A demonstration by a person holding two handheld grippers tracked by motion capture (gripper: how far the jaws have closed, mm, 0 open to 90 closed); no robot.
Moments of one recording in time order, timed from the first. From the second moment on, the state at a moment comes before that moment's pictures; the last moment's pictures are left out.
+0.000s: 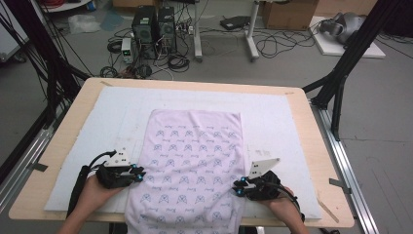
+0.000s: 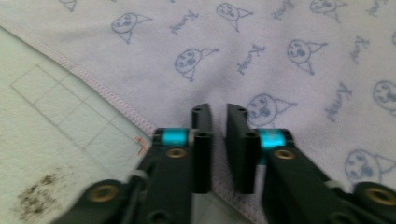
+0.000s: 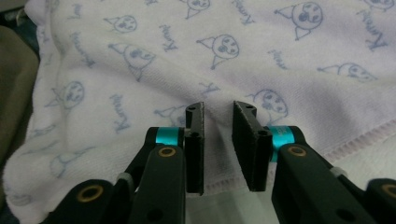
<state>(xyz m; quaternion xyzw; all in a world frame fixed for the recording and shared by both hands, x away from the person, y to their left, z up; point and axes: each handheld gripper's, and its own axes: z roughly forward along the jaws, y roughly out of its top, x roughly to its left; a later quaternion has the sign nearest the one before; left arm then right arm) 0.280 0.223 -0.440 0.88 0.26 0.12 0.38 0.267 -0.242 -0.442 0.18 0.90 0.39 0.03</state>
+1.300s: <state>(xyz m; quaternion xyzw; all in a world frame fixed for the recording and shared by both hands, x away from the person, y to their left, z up) 0.316 0.209 -0.425 0.83 0.31 0.14 0.44 0.335 -0.240 -0.424 0.27 0.85 0.45 0.08</state>
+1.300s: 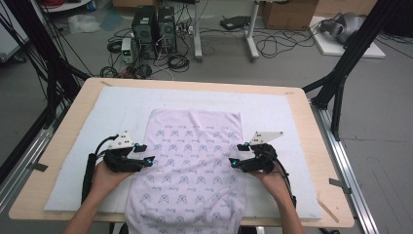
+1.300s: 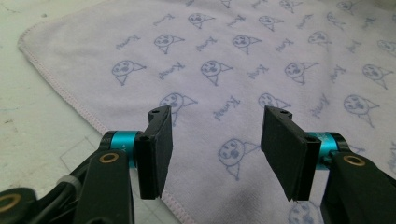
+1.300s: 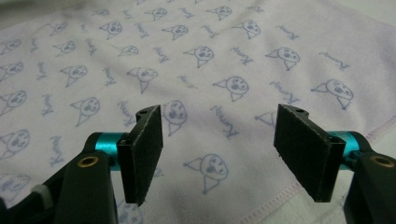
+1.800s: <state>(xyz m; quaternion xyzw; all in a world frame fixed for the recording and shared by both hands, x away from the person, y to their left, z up) 0.315 0.210 -0.426 0.83 0.30 0.14 0.44 0.333 -0.235 -0.424 0.26 0.85 0.44 0.09</state>
